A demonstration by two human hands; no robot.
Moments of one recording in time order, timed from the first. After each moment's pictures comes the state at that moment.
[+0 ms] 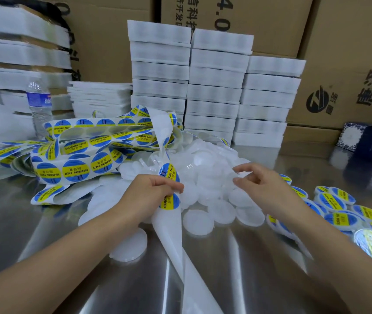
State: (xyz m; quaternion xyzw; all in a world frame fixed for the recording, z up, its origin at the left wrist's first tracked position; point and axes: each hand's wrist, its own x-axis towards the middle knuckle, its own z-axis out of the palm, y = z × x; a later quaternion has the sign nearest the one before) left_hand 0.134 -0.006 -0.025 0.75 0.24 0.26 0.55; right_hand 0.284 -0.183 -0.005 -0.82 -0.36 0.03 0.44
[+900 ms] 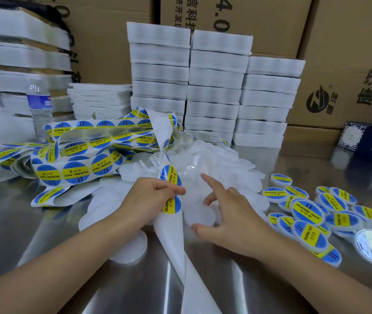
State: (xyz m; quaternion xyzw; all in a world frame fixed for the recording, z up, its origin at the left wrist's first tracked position) left_hand 0.138 -0.007 -0.030 0.77 0.24 0.26 0.53; right_hand 0.245 -0.163 -0.039 -0.80 -0.53 -0.04 0.27
